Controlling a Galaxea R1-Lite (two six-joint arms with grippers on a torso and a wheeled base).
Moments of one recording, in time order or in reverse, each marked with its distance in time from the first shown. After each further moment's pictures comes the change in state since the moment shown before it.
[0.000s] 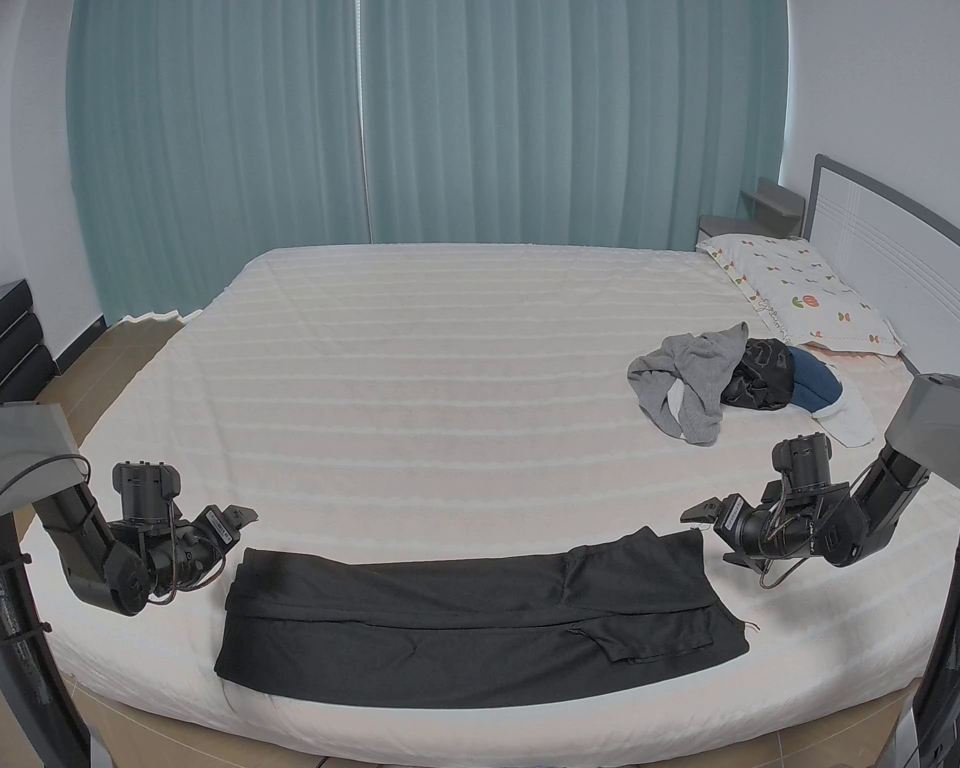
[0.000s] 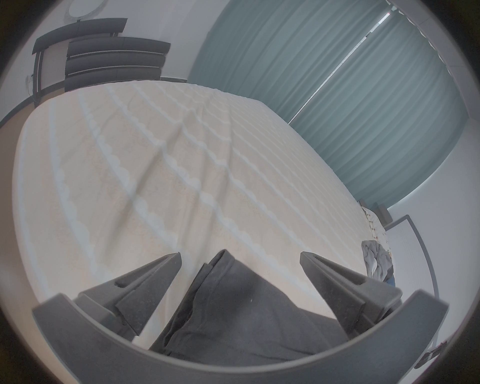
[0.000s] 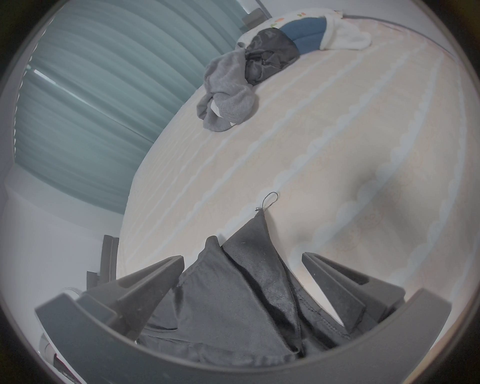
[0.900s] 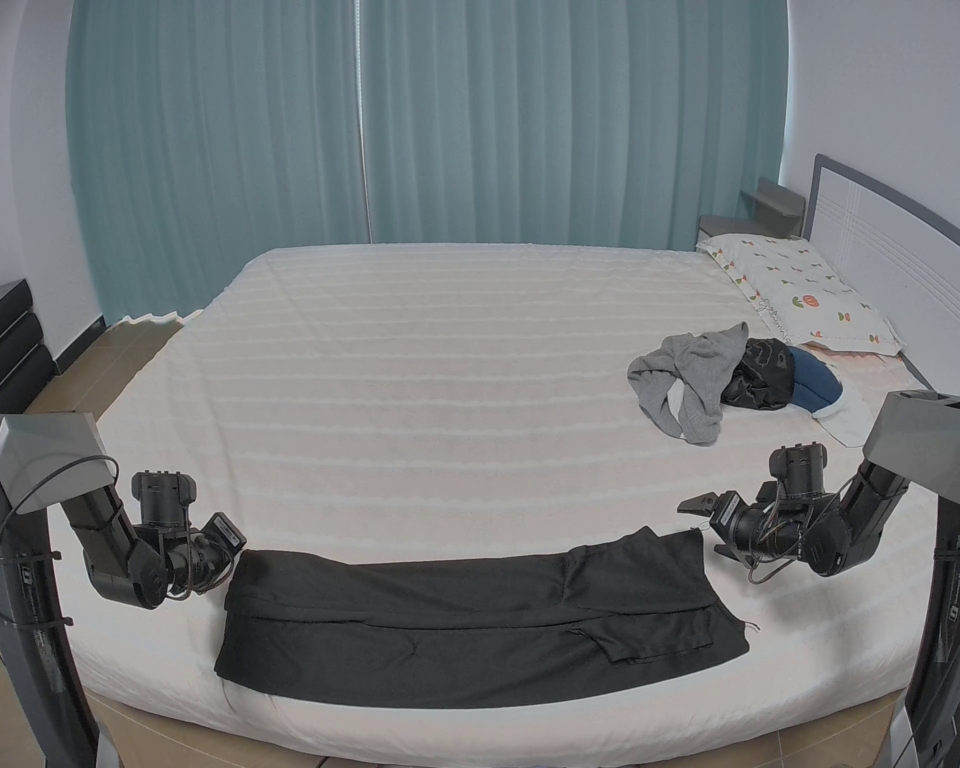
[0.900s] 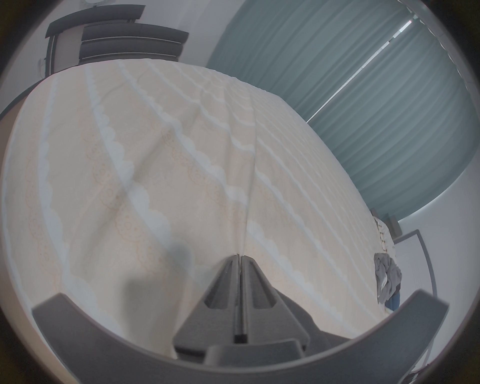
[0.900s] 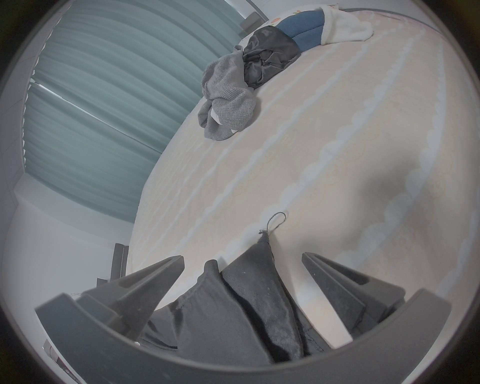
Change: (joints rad) left arm 0.029 0.124 -0.083 0.003 0.017 -0.077; right arm -0.024 0.123 -0.024 -0.200 0.032 0.022
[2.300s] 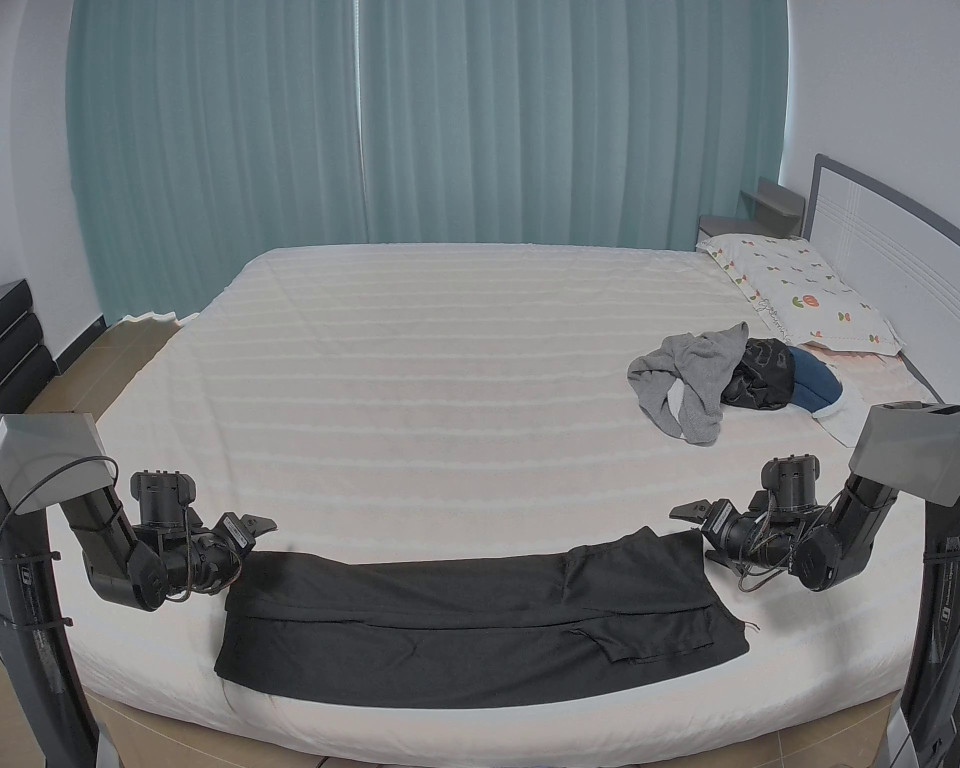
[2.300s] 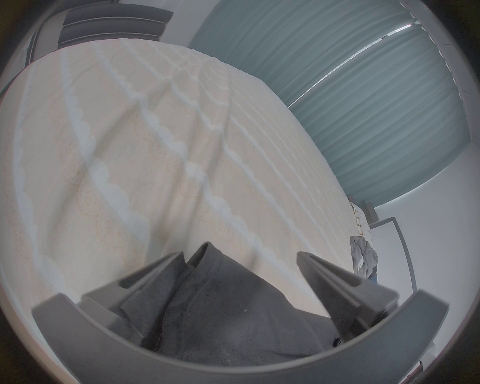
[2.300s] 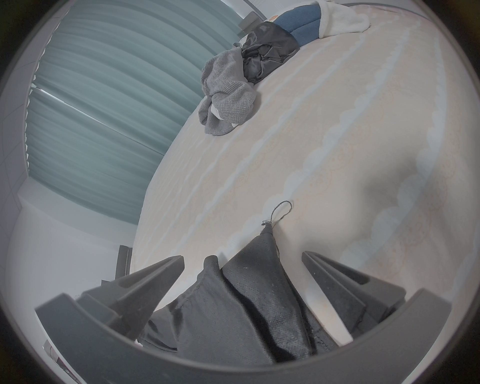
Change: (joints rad) left arm -0.007 0.003 0.013 -0.023 -0.187 0.021; right arm 0.019 0.035 0.041 -0.097 -0.003 0.041
